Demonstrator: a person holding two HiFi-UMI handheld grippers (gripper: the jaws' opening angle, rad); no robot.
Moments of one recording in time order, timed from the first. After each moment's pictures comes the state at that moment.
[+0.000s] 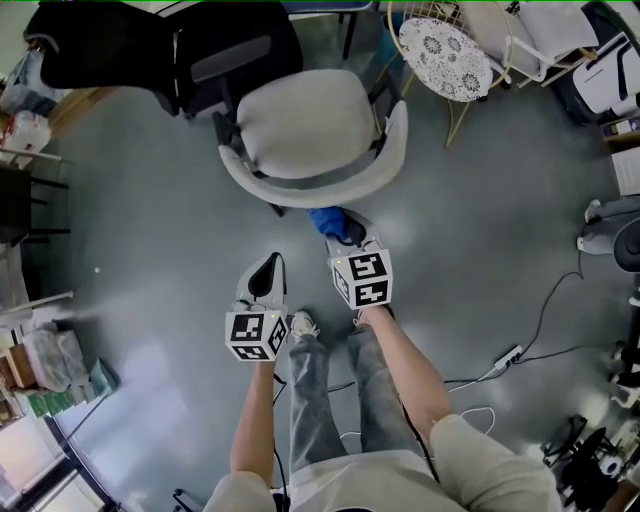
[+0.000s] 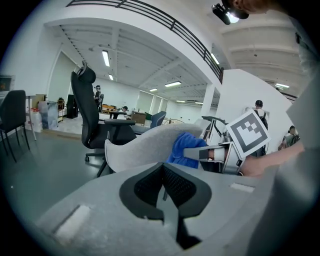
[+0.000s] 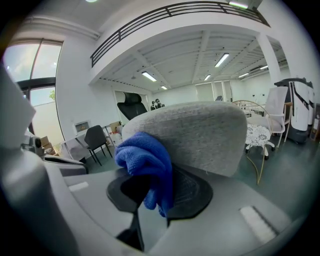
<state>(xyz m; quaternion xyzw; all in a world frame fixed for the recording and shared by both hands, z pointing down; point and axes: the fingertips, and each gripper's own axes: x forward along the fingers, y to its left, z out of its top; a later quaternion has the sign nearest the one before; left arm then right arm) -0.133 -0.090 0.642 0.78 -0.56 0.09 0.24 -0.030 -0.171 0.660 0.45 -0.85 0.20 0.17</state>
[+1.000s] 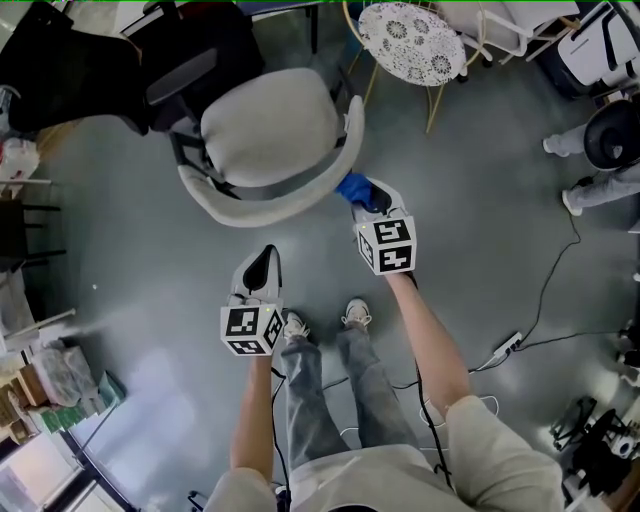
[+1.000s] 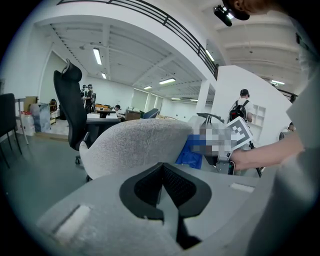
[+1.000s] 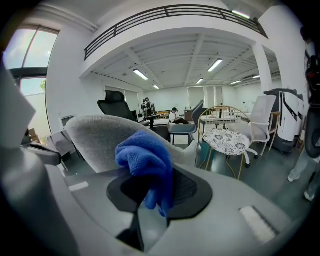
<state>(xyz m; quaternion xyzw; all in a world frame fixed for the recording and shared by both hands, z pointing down) -0.043 -0.137 0.640 0.80 -0.54 0.11 0.23 0.130 -0.253 0.668 0.50 -0.82 0.18 0.20</state>
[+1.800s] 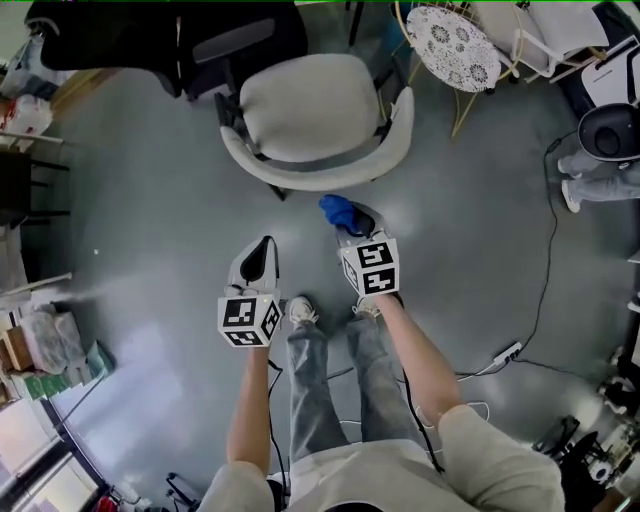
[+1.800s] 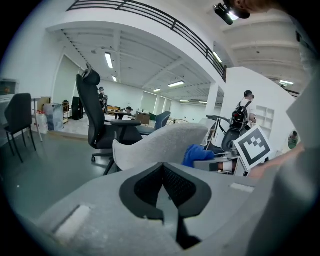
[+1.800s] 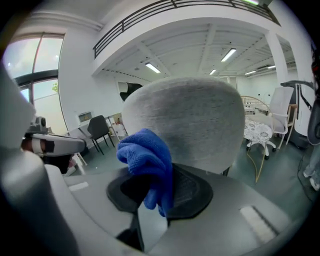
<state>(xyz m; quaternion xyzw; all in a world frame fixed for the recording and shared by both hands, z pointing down) -0.143 -0.086 0.644 0.77 -0.59 0.10 0.24 -0.006 -0.153 0.693 0.43 -0.85 0.20 0.22</state>
